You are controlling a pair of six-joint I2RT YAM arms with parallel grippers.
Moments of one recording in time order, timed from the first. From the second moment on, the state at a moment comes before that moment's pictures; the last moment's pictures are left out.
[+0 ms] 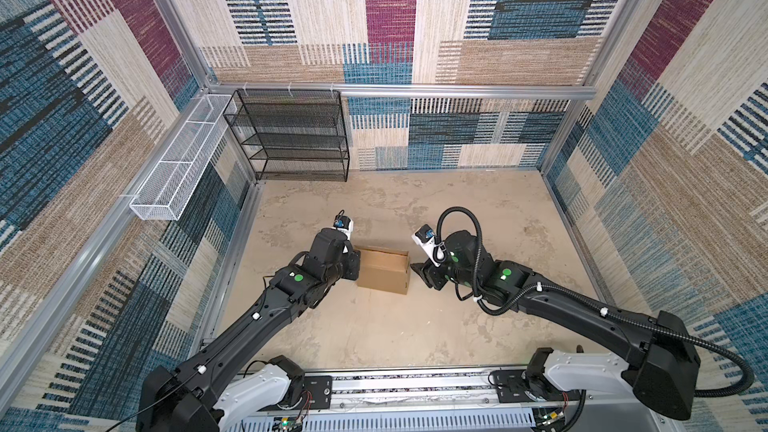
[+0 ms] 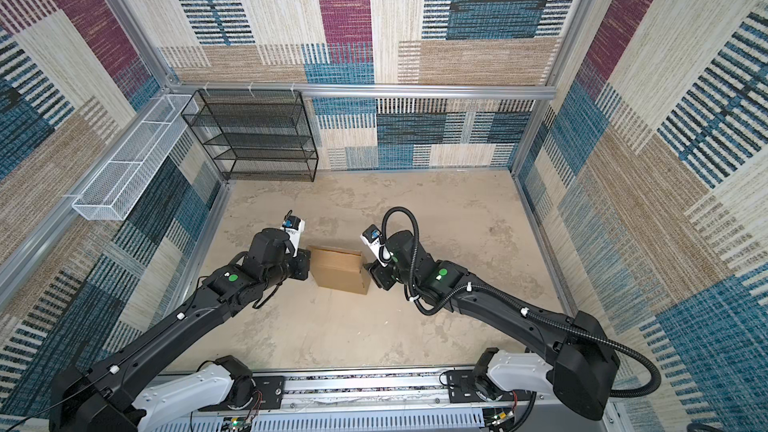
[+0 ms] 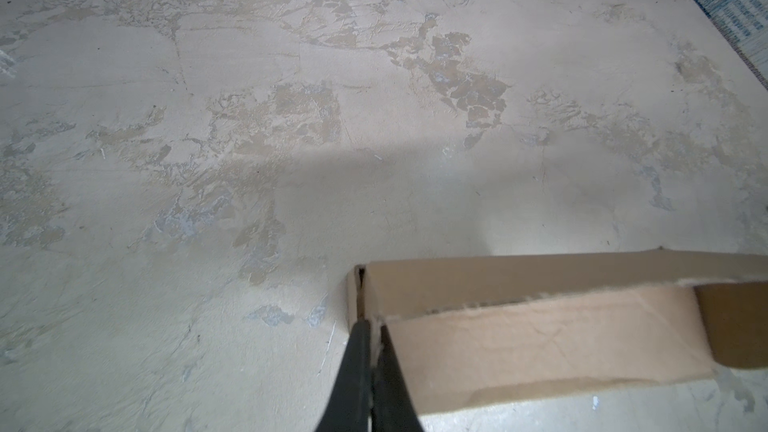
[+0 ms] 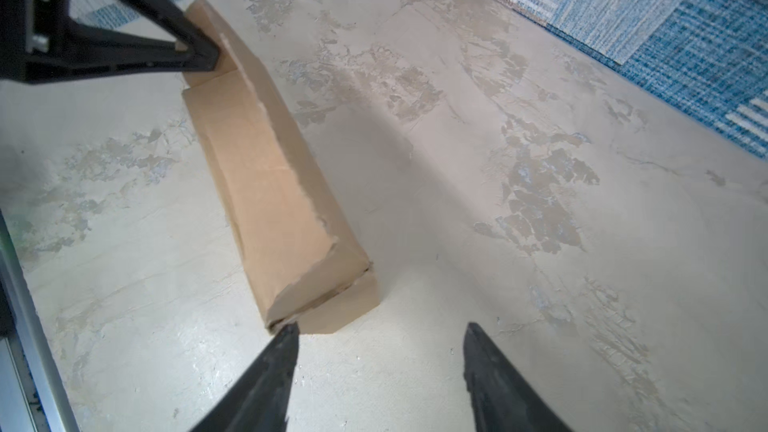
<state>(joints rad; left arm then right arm) -0.56 1.07 0.83 -0.48 -0.12 -0.29 0.87 1.23 0.89 -0.30 0.06 -0.05</state>
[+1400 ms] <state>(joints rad) -0.56 1.06 0.79 -0.43 -0.13 -0.29 1.09 1.54 1.15 -0.36 0.45 -0.50</state>
